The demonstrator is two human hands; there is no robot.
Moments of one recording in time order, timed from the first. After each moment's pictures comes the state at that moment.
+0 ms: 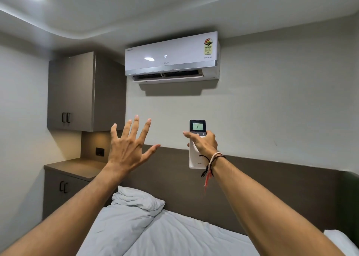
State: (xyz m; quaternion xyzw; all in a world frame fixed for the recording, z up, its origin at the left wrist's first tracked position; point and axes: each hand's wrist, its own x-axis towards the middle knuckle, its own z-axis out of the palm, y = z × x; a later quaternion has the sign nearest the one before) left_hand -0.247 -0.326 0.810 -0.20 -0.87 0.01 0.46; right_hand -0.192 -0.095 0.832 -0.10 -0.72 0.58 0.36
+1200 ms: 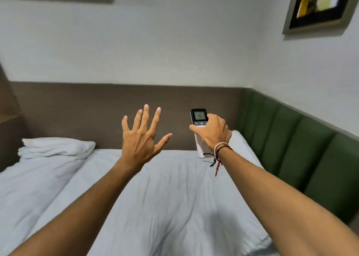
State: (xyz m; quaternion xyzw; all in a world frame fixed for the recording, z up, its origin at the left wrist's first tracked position) left_hand -0.201 -0.058 0.632 -0.41 -0.85 -0.09 0.31; right_hand -0.071 0.116 0.657 -0.40 -0.80 0.22 0.38
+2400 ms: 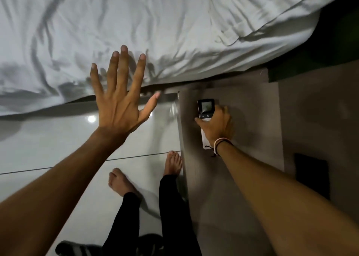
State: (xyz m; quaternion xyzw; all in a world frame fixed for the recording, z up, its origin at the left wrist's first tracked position) left_hand -0.029 -0.016 -0.007 -0.52 -0.86 -0.03 0.04; right_hand 0.188 0.111 -0.053 -0.63 -0.72 0.26 -0.10
